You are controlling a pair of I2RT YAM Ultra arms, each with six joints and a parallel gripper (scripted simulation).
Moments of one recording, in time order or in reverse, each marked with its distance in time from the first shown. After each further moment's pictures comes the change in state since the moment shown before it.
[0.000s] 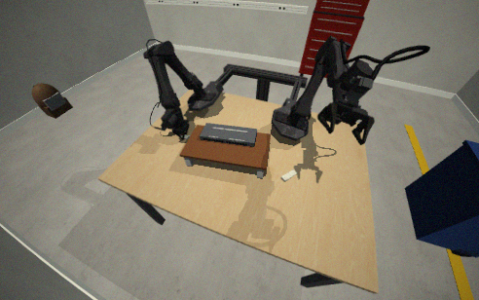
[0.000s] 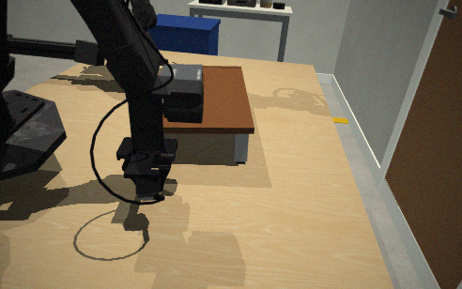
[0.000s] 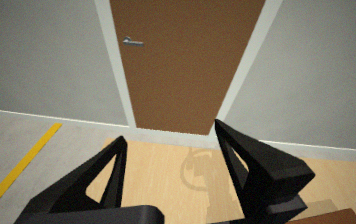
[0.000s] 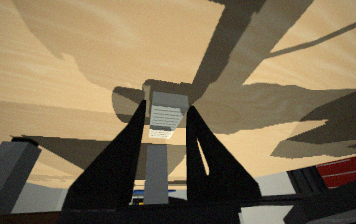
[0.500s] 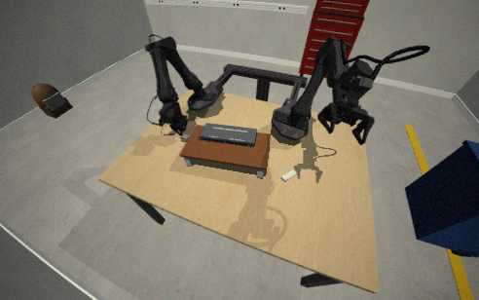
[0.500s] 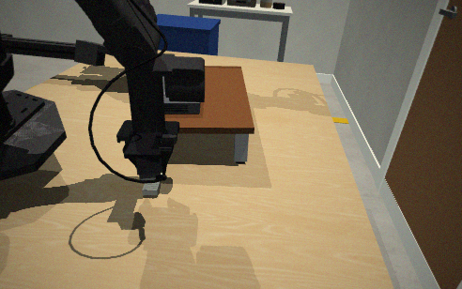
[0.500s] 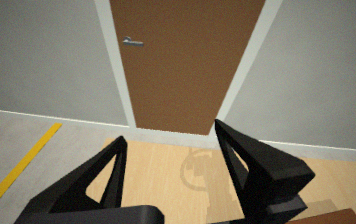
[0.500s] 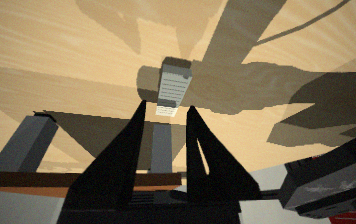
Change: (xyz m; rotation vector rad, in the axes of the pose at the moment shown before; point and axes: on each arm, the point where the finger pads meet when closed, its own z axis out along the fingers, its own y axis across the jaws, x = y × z) left arm 0.000 0.000 0.000 0.000 0.000 0.000; right arm 0.000 0.006 -0.037 -0.018 0.002 0.000
